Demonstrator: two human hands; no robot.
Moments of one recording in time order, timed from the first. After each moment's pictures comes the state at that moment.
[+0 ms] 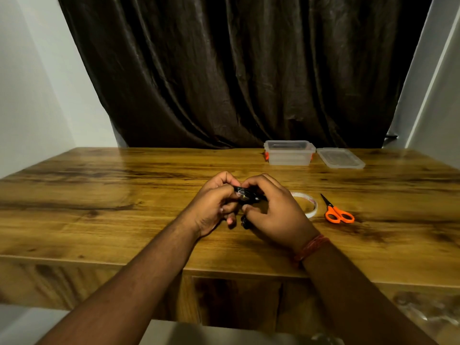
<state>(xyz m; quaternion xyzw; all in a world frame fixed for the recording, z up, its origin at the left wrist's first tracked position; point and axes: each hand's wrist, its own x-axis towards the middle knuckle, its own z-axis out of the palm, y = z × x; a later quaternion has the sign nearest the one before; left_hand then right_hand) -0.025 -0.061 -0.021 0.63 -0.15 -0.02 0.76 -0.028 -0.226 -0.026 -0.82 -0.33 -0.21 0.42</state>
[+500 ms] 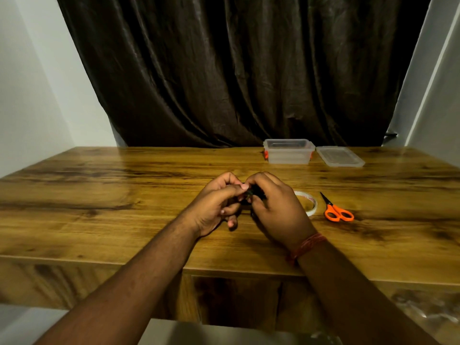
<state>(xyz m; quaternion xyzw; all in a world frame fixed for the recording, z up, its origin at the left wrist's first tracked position) -0.026 -0.063 -0.021 0.60 -0.18 -0.07 0.77 -0.023 -0.225 -0.028 -0.82 -0.33 -0.28 0.38</state>
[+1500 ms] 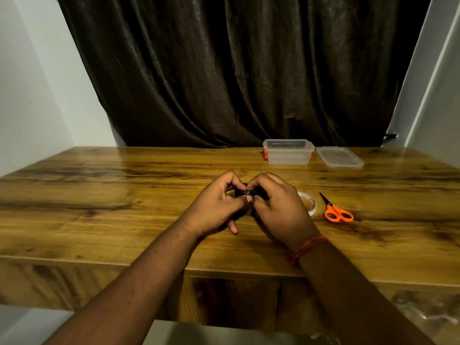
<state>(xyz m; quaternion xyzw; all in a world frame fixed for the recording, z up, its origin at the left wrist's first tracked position) -0.031 -0.064 -0.023 0.76 -0.19 0.03 0.62 -0.021 -0.229 -0.026 -0.84 -0.30 -0.26 0.38</state>
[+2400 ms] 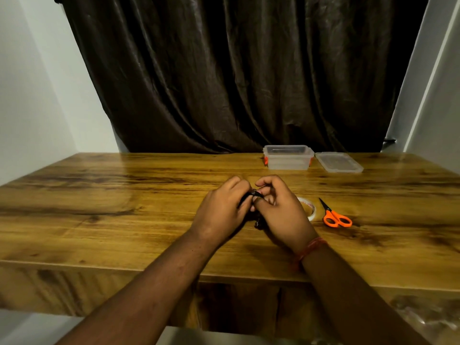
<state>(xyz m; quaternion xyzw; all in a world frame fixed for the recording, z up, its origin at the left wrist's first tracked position) -0.030 -0.077 -0.024 0.88 -0.23 0.37 0.16 -0.023 -0.227 -0.027 -0.76 -0.17 -0.09 0.62</state>
